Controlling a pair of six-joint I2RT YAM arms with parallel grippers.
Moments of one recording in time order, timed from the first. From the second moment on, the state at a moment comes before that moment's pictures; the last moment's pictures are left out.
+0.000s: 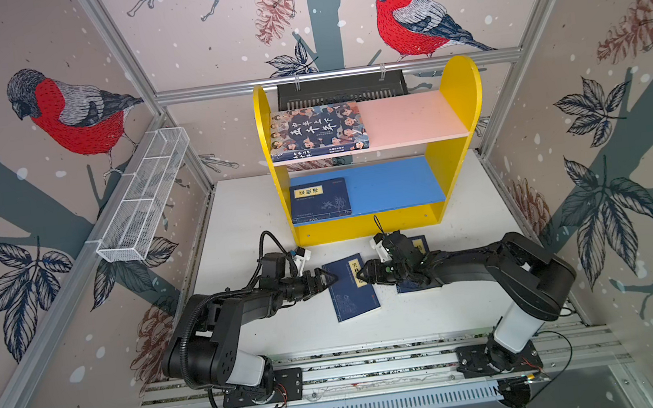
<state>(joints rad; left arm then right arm) -0.24 1.49 0.37 0.30 0.90 -0.57 0.77 1.68 0.67 0.23 -0.38 0.83</state>
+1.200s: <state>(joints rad) -0.24 1.44 0.37 0.25 0.80 -0.55 0.75 1.63 0.58 0.42 -0.52 0.98</state>
